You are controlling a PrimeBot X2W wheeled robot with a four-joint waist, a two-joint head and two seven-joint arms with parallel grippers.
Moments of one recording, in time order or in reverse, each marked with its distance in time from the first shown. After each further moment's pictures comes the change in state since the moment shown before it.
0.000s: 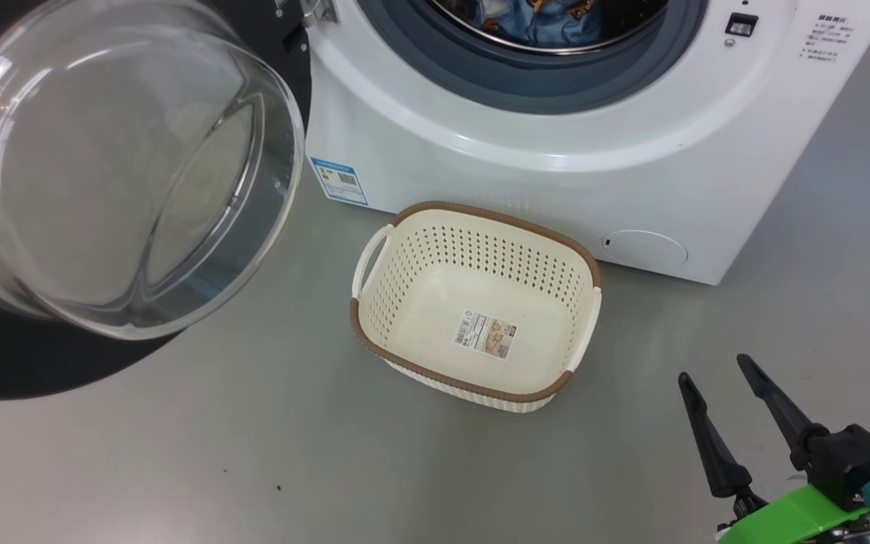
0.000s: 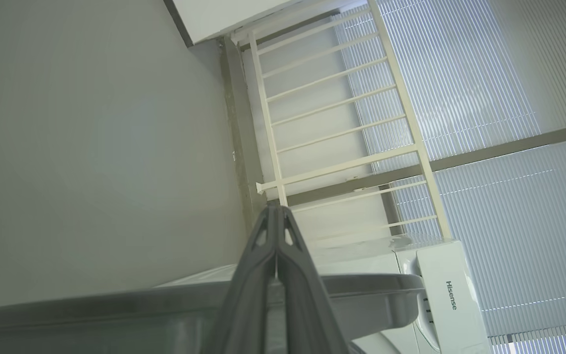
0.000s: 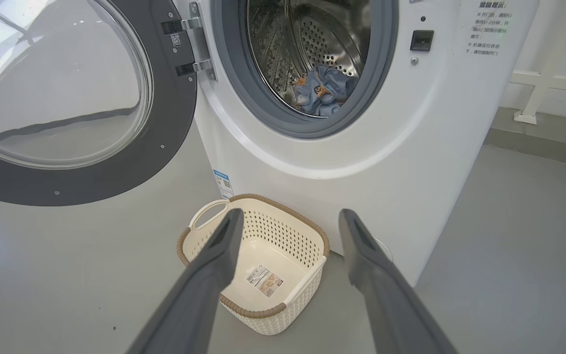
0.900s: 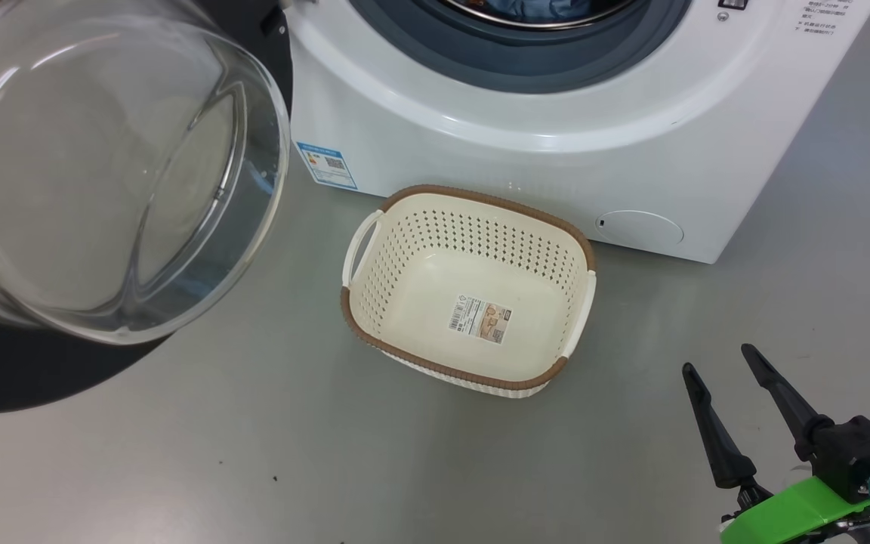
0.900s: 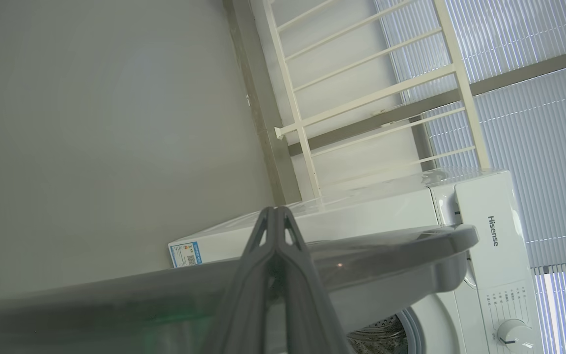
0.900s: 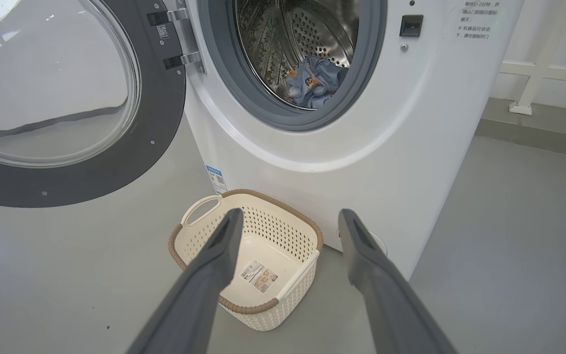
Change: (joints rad) left arm -0.008 0.049 -0.087 -0.006 0.020 -0.003 0.190; right arm -0.024 -0.016 -0.002 -0.001 0.005 0.000 -0.001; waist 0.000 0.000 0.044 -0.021
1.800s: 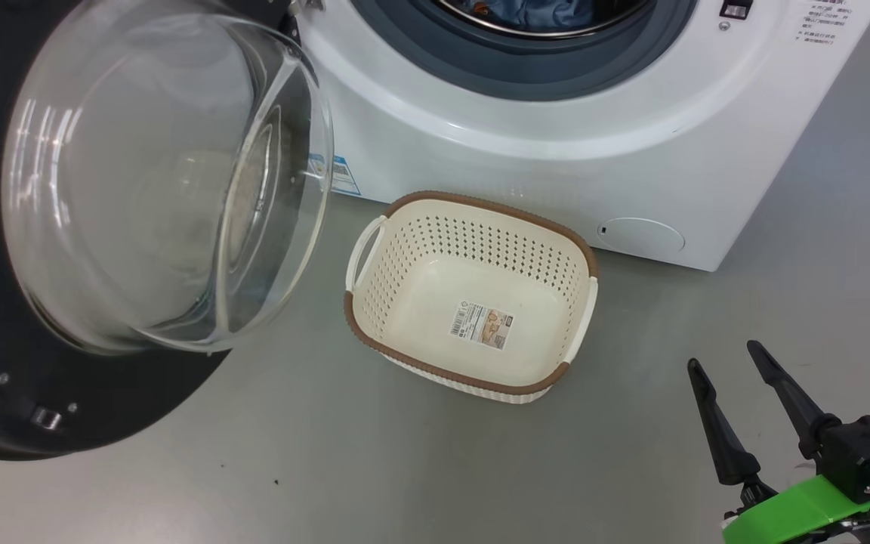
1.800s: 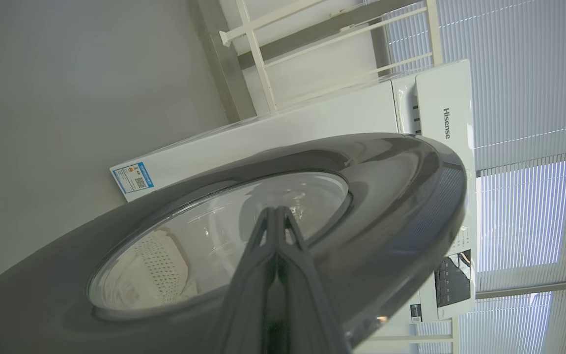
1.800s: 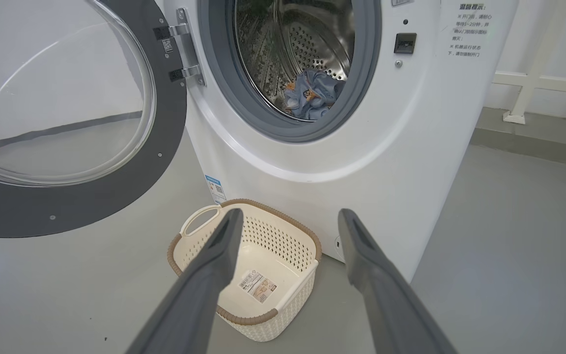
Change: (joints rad) left arm 0.185 -0.067 0.025 -0.250 -0.117 -0.079 0.192; right arm 0.000 0.011 -0.013 -0.005 0.000 0.000 -0.009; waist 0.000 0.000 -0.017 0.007
